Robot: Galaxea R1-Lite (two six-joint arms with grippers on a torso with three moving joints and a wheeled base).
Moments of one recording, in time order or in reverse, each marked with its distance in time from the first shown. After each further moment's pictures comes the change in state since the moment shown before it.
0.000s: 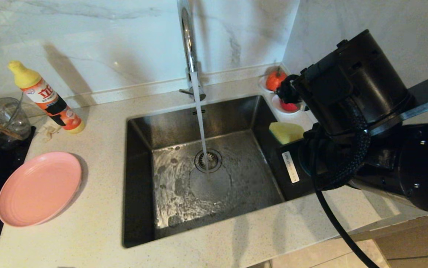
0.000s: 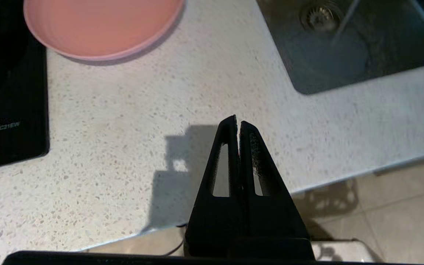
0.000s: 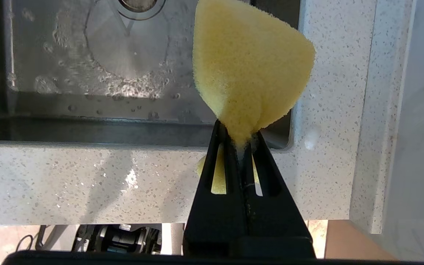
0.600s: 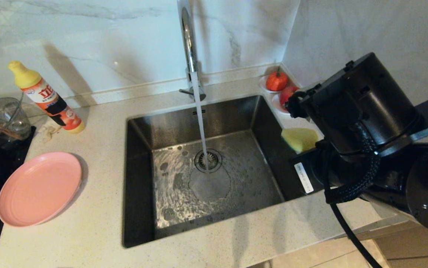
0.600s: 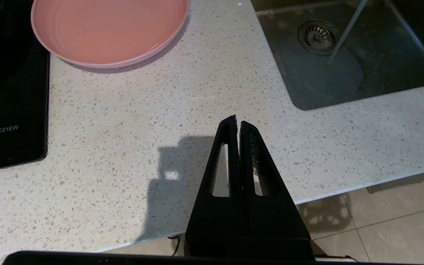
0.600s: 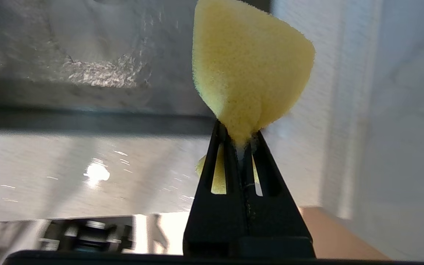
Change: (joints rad) left arm -0.001 -0.016 0.024 -0.060 0.010 -0.041; right arm -0.007 -0.039 0.093 0.001 -0.079 -0.032
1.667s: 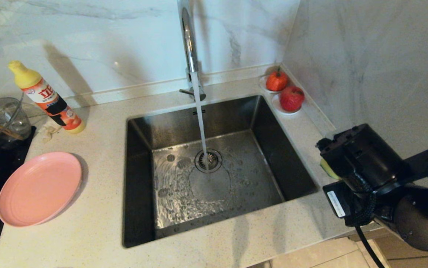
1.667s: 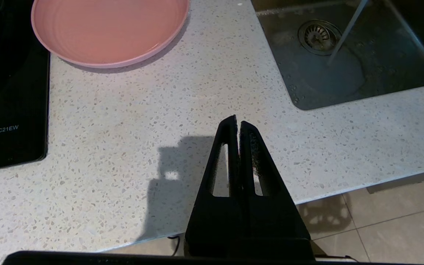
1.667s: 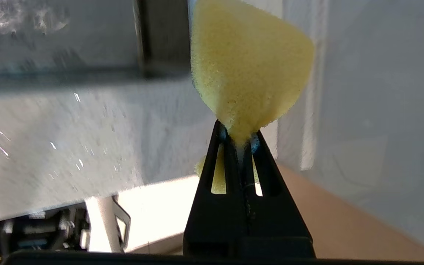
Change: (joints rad) left arm 0.000 0.000 0.000 0.000 0.000 0.000; right arm -0.178 -0.059 0.353 -0.123 -0.028 0.035
